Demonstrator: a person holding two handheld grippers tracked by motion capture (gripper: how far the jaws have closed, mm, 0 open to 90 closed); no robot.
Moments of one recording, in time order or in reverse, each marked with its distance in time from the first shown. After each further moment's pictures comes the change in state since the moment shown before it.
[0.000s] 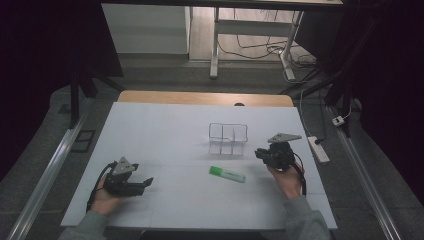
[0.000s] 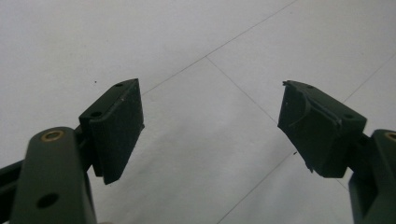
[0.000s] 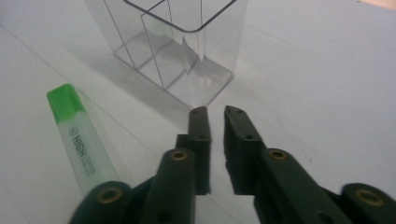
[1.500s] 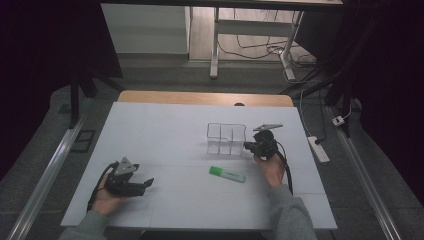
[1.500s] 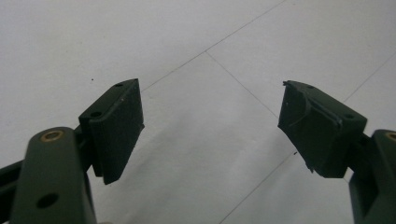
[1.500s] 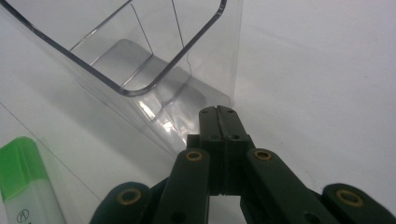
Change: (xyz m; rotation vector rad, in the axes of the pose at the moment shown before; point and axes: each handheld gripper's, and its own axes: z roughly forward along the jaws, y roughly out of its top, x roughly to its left) left arm -0.001 0.000 0.004 0.020 0.002 0.015; right arm -0.005 0.023 0.059 0.059 -0.001 0.081
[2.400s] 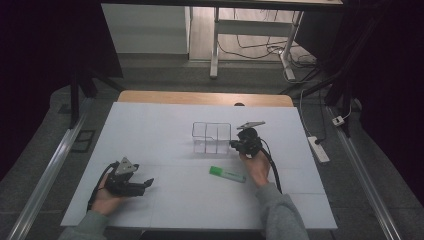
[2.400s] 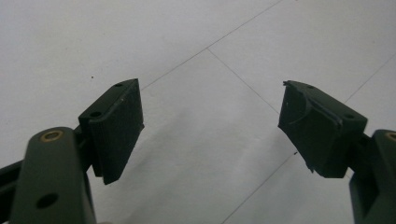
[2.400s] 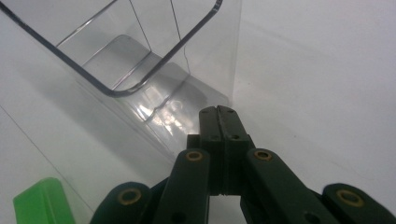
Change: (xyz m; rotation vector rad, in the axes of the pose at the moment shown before) left arm 0.001 -0.001 0.001 0.008 0.001 0.002; right arm 0.032 0.019 0.030 0.011 0.027 -0.042
